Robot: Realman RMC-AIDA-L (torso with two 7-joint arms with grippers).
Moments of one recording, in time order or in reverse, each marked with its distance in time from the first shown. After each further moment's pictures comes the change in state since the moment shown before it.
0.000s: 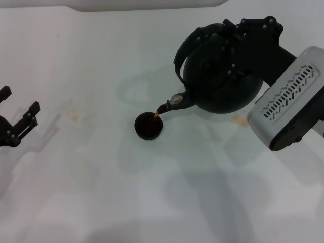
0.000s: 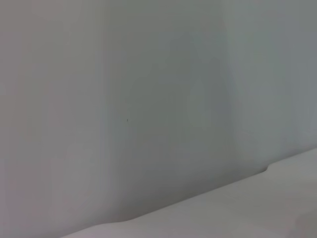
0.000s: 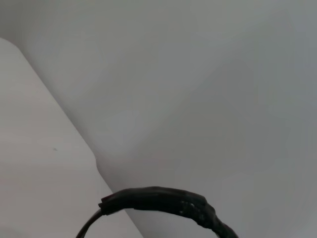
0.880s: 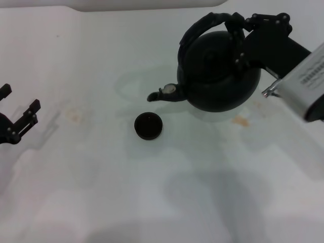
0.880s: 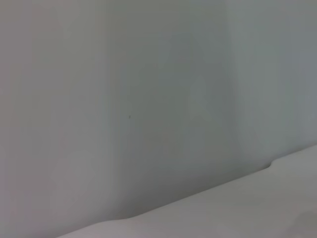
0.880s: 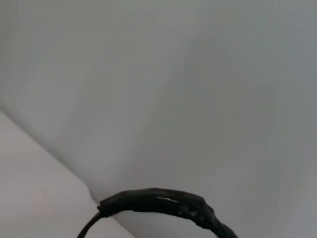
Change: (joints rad) left arm -0.014 0.001 0.000 0.001 0.000 0.025 0.000; right arm 0.009 -0.006 0.072 -0.035 0.012 0.094 0.287
